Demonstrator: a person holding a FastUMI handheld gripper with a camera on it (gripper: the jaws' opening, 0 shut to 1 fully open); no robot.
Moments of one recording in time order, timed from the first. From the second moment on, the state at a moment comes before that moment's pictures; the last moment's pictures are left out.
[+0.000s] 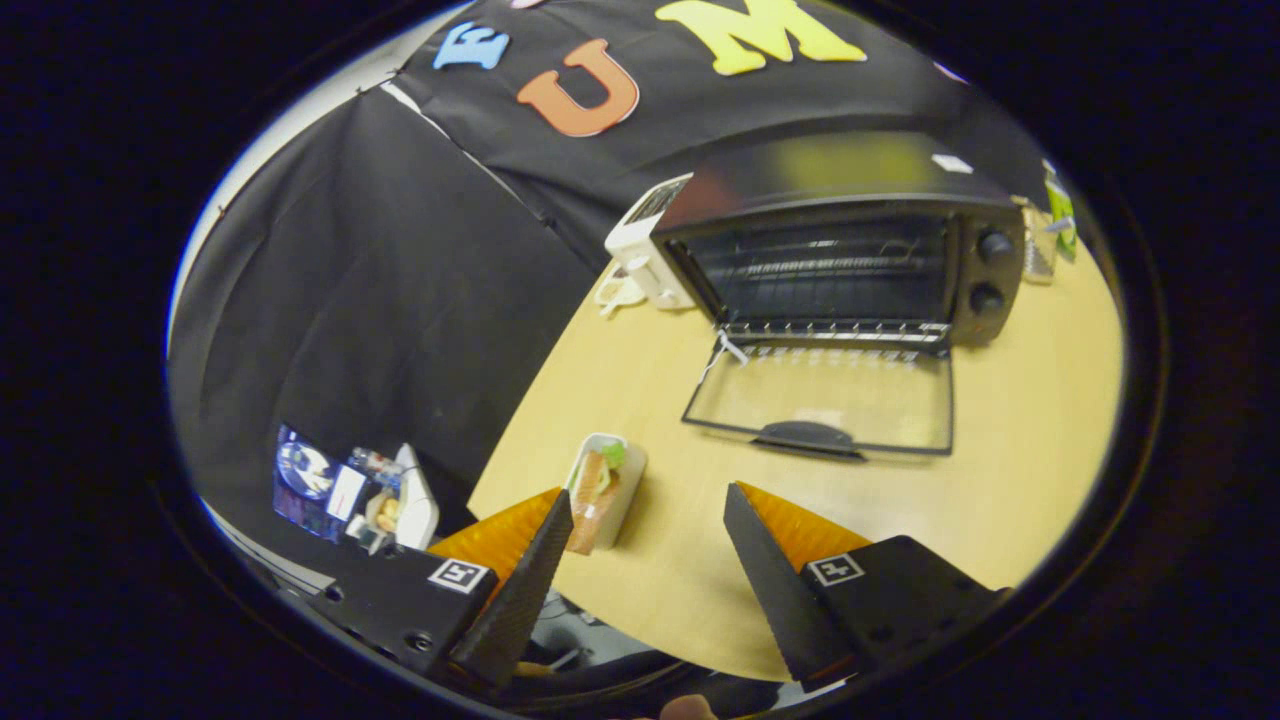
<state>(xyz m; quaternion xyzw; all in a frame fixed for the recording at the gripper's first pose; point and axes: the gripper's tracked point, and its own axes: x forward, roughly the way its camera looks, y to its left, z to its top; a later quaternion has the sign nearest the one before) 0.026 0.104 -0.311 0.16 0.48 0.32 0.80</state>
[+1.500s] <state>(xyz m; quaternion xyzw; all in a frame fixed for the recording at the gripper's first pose) -0.006 0.198 -0.315 0.27 0.58 0.33 0.69</state>
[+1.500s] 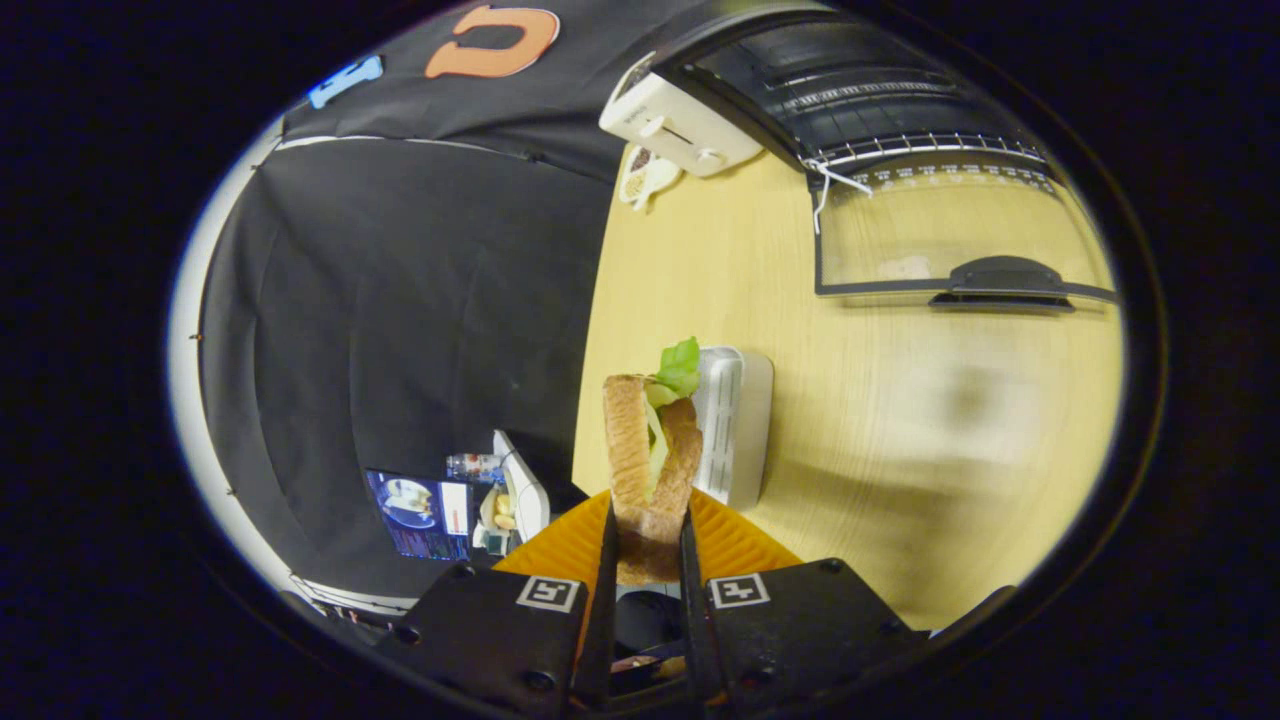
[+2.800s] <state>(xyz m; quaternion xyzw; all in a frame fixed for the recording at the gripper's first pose) 0.214 0.043 -0.305 0.55 0.26 0.12 0.79</state>
